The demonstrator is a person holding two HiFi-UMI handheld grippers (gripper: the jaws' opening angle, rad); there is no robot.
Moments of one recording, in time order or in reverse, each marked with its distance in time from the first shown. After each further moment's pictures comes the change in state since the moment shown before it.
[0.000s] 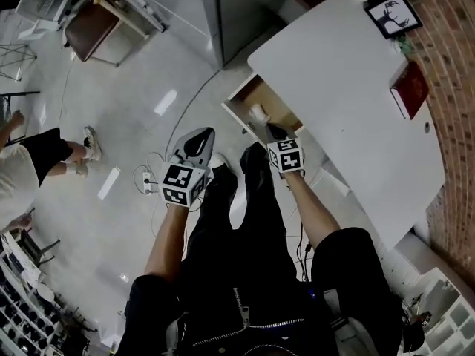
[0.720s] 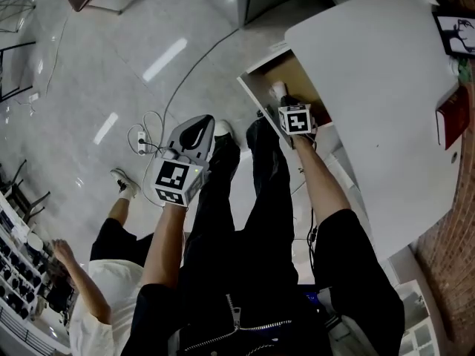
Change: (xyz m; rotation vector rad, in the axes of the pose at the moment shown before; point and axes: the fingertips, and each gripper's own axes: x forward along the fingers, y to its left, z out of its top) left arm 0.024 0.047 -0.074 -0.130 0.059 0.118; right arm 0.153 -0.056 -0.082 -0.056 0.312 -0.022
